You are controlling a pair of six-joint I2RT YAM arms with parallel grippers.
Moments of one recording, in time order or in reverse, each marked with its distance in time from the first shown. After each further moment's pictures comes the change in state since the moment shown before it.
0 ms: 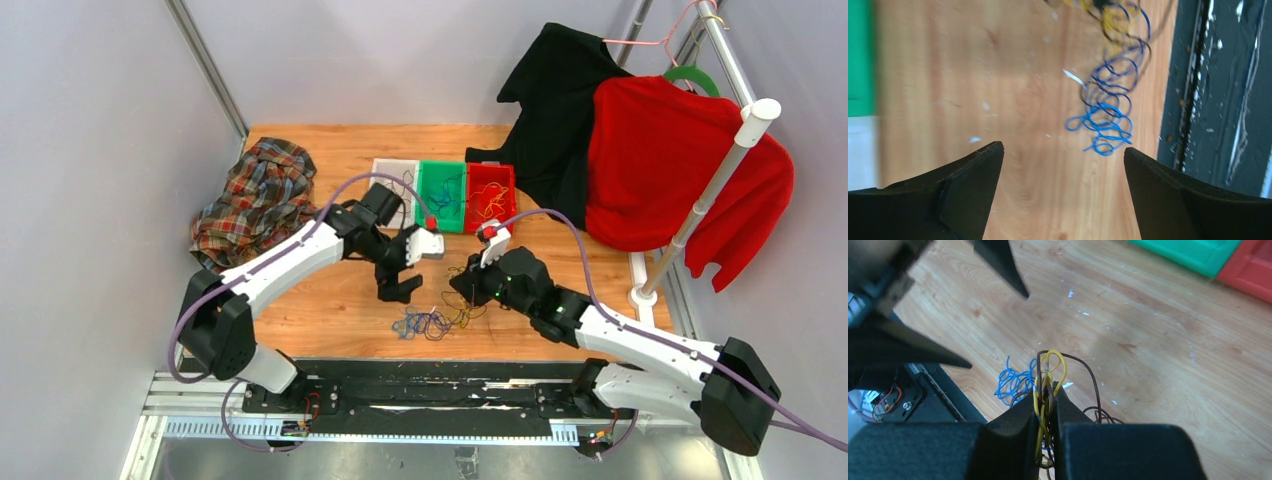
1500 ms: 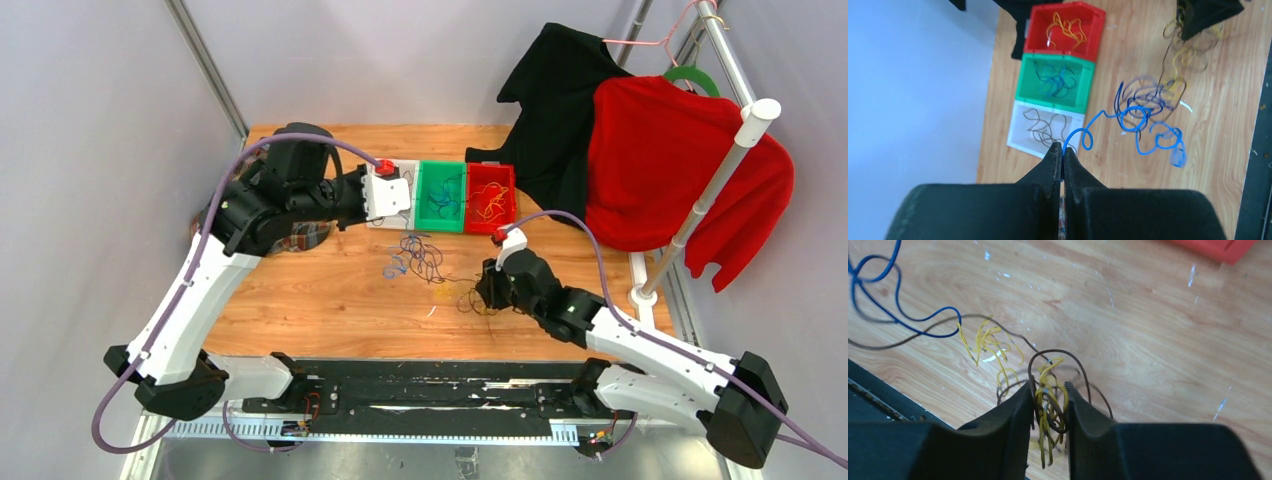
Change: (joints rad) left arm -0.027 -0.211 0.543 -0.269 -0.253 0.126; right arm -0.045 -0.079 0.010 -0.314 0.185 -0.020
